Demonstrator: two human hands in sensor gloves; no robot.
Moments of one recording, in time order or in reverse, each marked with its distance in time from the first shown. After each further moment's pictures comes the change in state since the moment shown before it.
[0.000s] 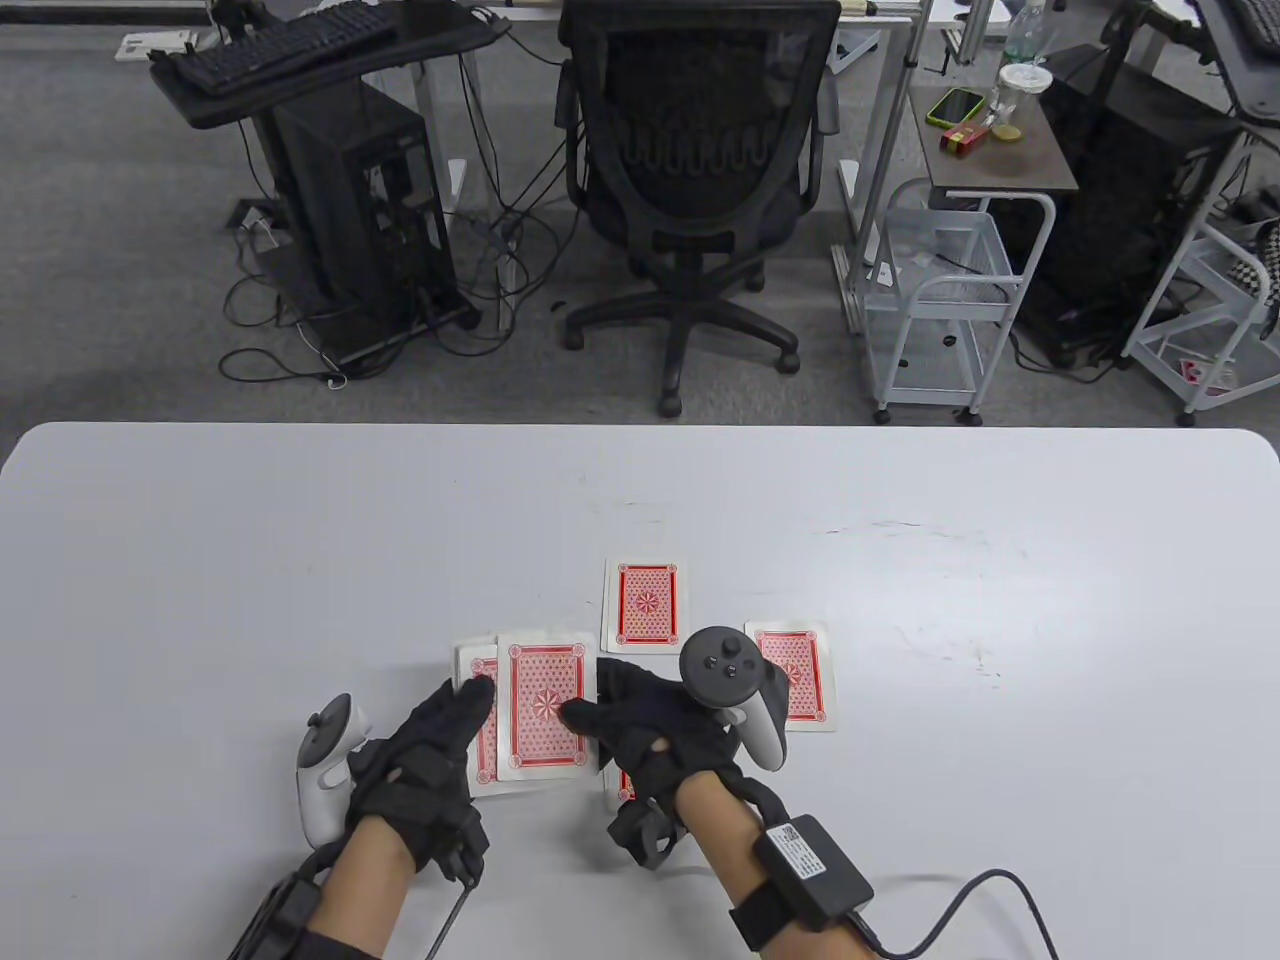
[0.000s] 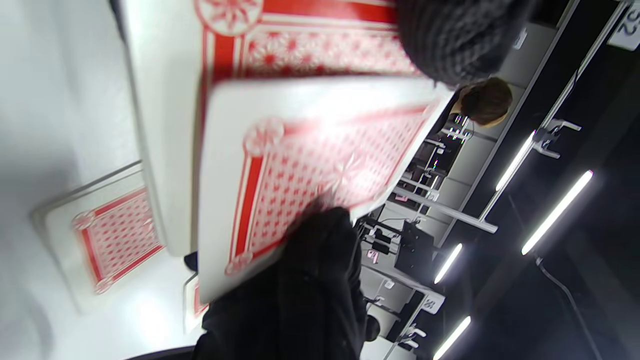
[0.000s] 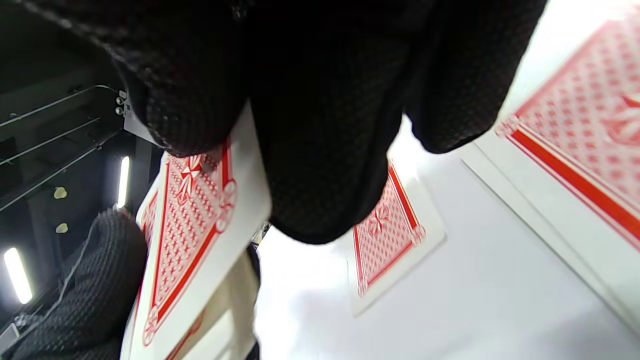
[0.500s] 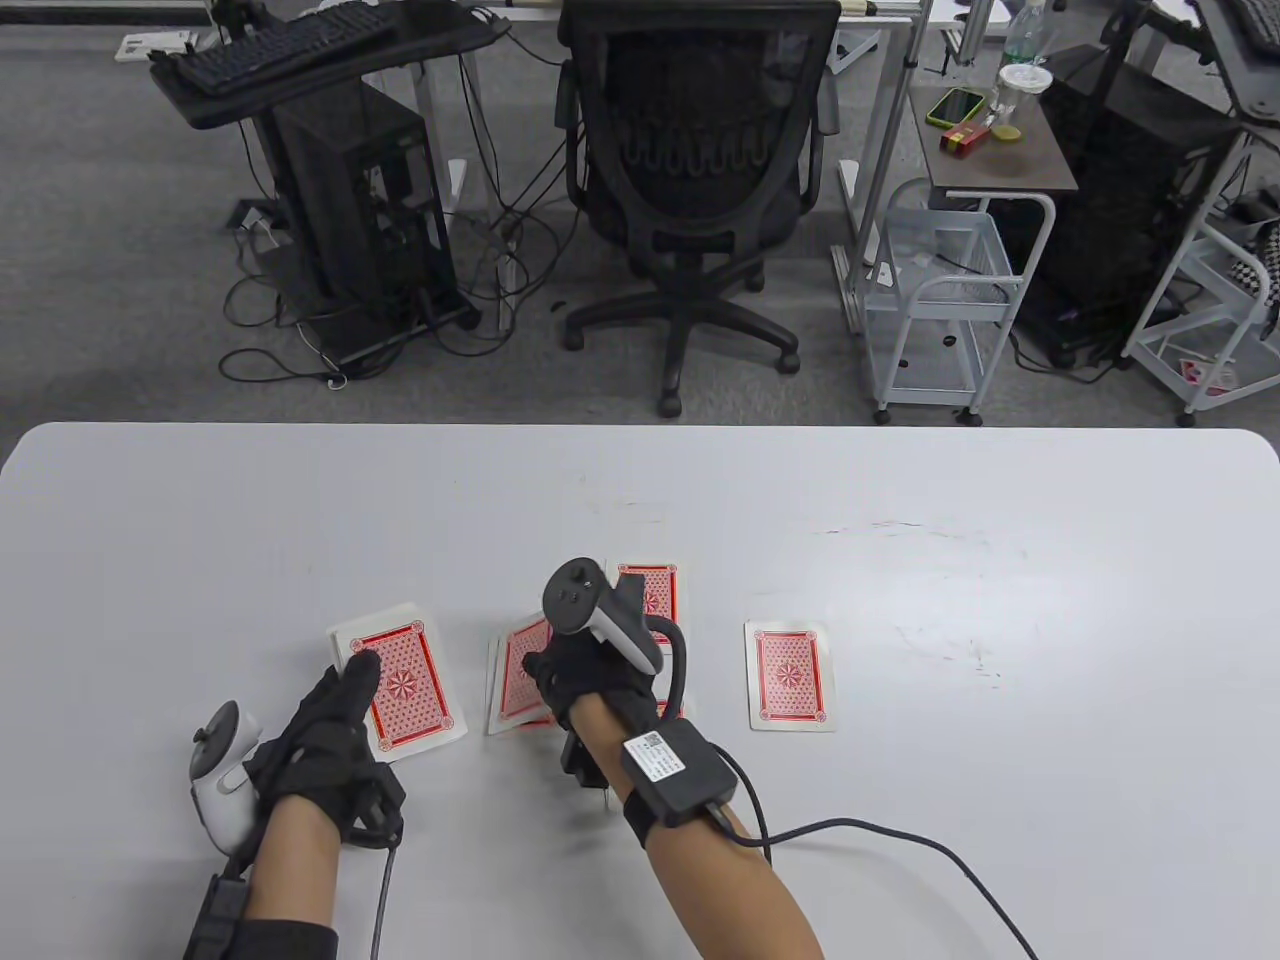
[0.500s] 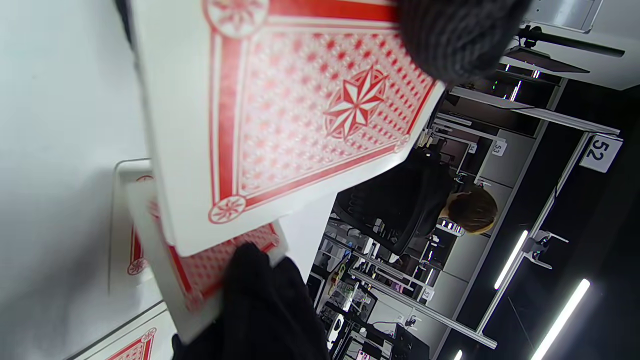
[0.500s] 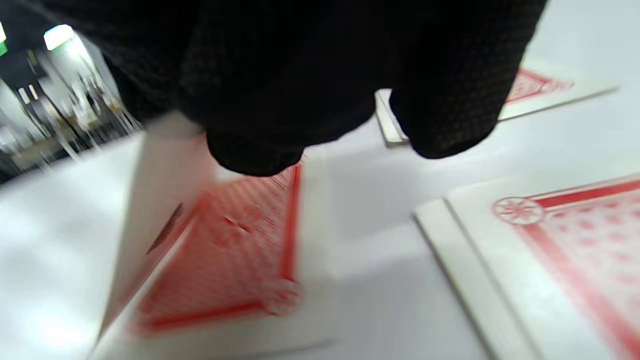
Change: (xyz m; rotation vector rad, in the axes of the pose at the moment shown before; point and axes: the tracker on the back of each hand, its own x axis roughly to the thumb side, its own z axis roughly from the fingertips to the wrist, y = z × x) left_hand 0.017 0.070 0.016 0.265 0.005 0.053; right_hand 0.026 0.064 -0.096 0.034 0.269 0.801
